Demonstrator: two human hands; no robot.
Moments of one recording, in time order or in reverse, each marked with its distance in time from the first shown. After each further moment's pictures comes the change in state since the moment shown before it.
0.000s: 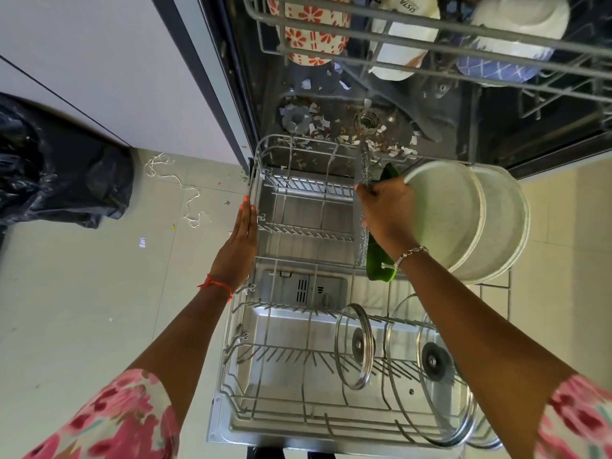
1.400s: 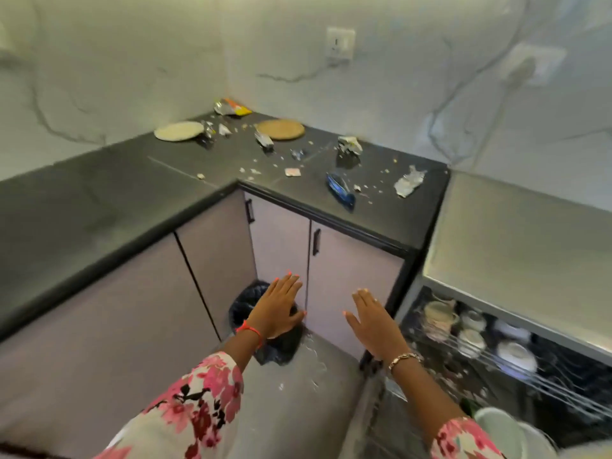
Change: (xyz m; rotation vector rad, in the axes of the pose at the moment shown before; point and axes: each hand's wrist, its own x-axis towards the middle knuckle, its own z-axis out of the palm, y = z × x) left_hand -0.281 0.000 -0.483 0.198 0.354 -0.081; right_hand -0.243 -0.434 -0.093 -0.575 -0.312 -0.793
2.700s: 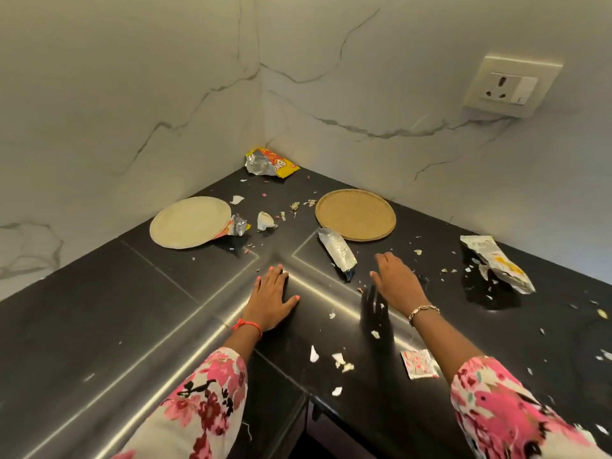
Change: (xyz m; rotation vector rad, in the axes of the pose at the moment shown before) left_hand 0.433 -0.498 -0.143 -0.157 0.052 -0.326; right_hand 0.707 -0.126 -0.073 -0.174 0.117 -0.028
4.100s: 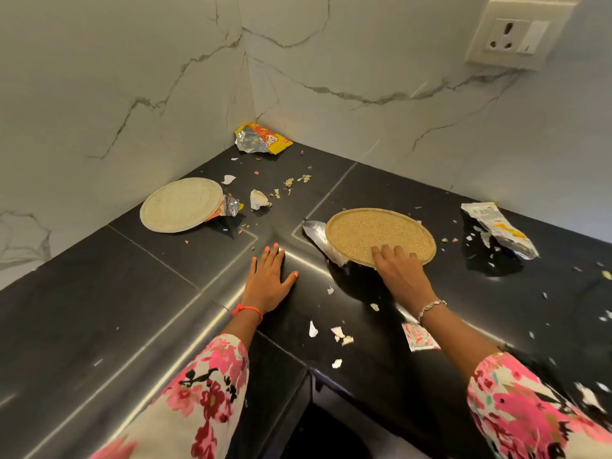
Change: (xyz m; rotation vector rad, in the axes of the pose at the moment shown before) left_hand 0.010 -0.004 0.011 0.065 0.044 -0.031; right_hand -0.022 0.007 0.024 -0.472 0.068 -0.126
